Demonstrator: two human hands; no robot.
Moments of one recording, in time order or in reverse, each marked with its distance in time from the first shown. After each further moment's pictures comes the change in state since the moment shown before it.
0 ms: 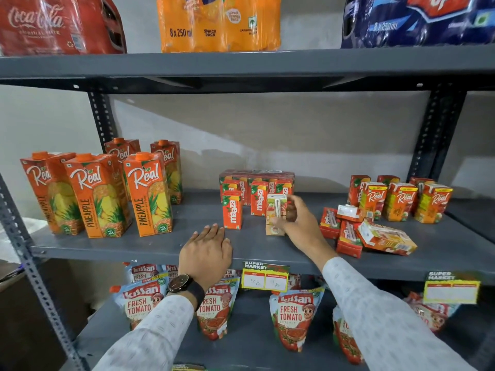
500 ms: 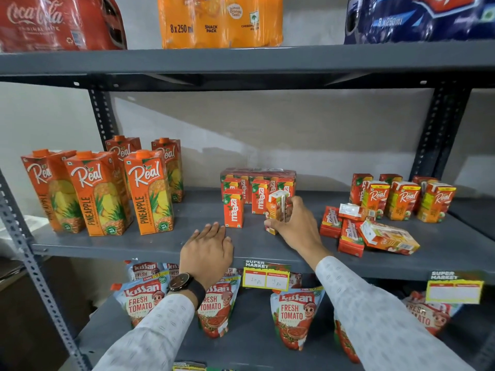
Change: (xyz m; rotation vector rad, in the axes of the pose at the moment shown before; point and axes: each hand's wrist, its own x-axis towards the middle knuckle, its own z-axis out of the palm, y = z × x) left_hand -0.001 0.002 -0.002 -0.009 -0.009 -0.009; right_hand -0.003 -0.006 0.011 -0.248 0.102 -0.029
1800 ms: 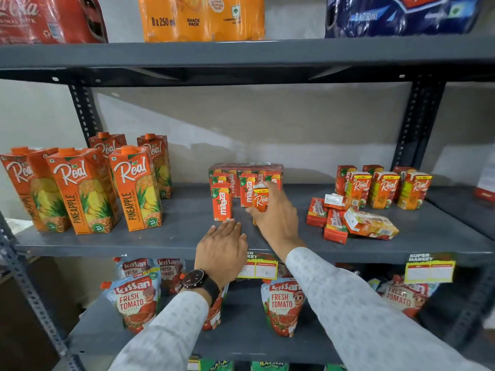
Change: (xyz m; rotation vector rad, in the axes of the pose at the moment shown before) left_hand -0.005 0.046 0.006 -0.059 -0.066 0.123; right_hand -0.010 -0.017 0.025 -0.148 0.198 -0.147
